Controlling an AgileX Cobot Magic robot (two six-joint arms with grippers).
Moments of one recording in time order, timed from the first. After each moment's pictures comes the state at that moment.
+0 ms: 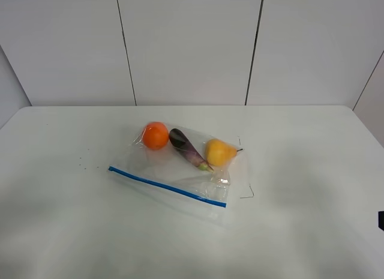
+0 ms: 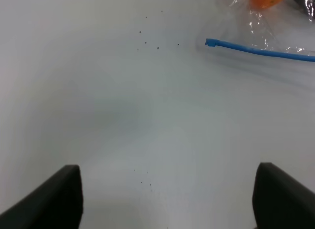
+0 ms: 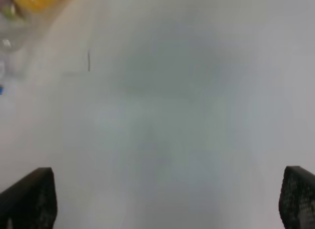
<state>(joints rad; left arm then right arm) -0.02 0.00 -0.50 -0.02 1.06 0.08 0.05 0.30 -0.50 0.09 1.03 -0.05</state>
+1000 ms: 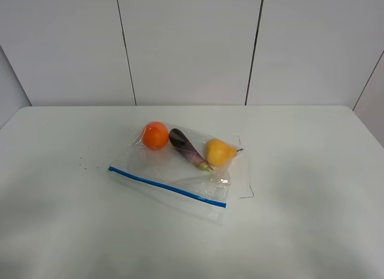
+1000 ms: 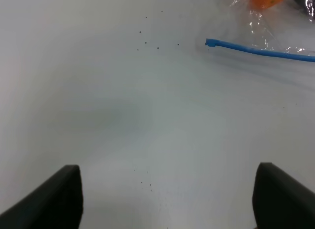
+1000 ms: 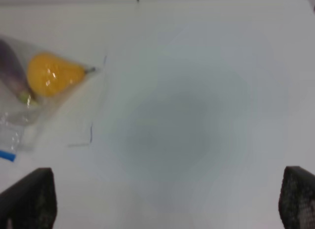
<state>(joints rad) -0.02 0.00 -0.50 -0.02 1.06 0.08 0.00 0.02 -0.50 0.09 1.02 -0.05</state>
